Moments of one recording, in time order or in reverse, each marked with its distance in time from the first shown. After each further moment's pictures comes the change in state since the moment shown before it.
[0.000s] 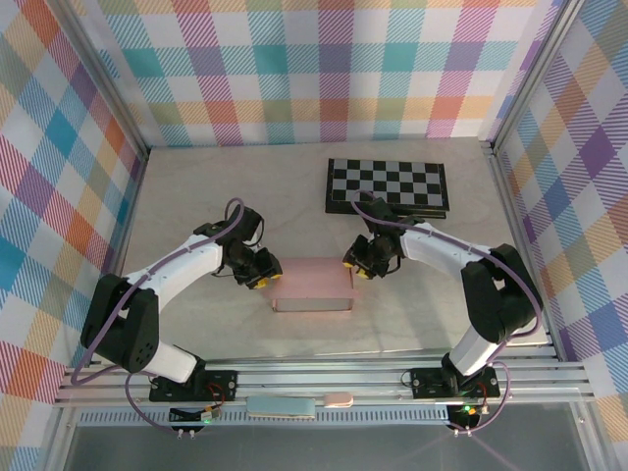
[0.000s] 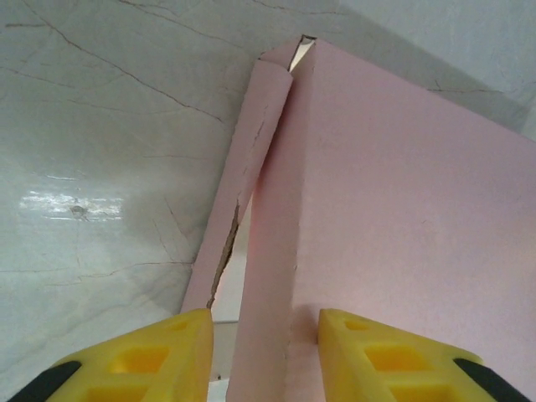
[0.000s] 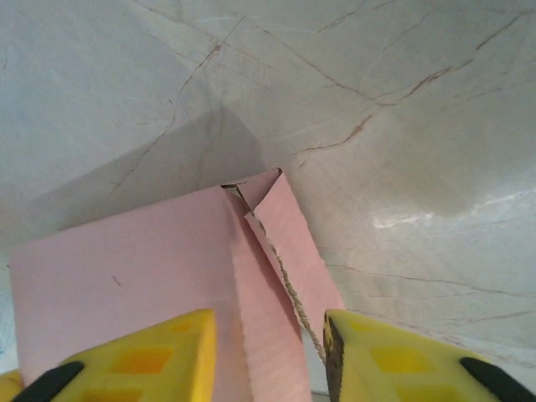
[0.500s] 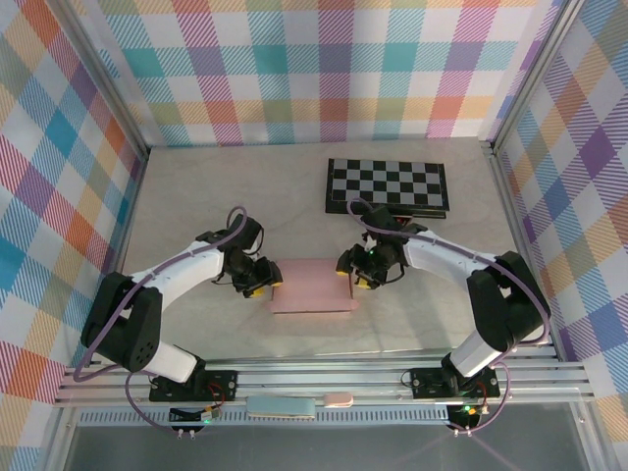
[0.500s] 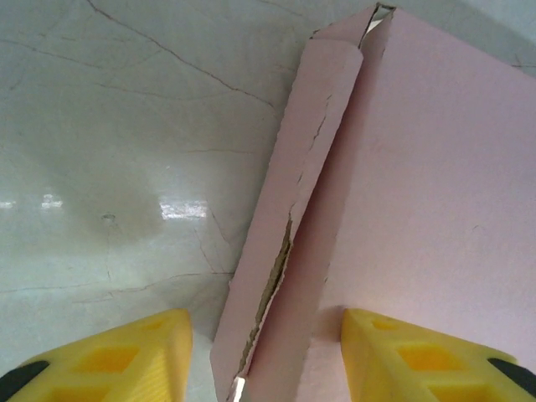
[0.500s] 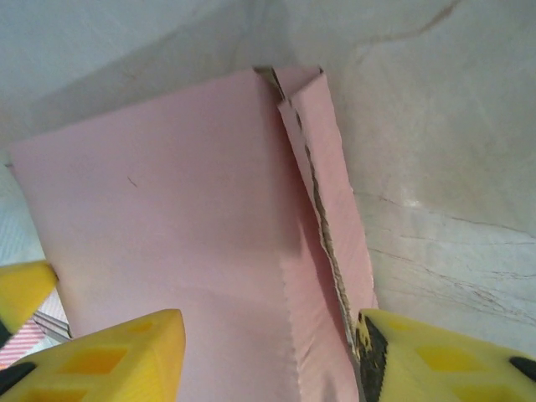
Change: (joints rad) left arm 0.000 0.002 -0.093 0.066 -0.010 0.040; right arm 0.022 -0.052 -0.090 0.048 -0.135 -0.111
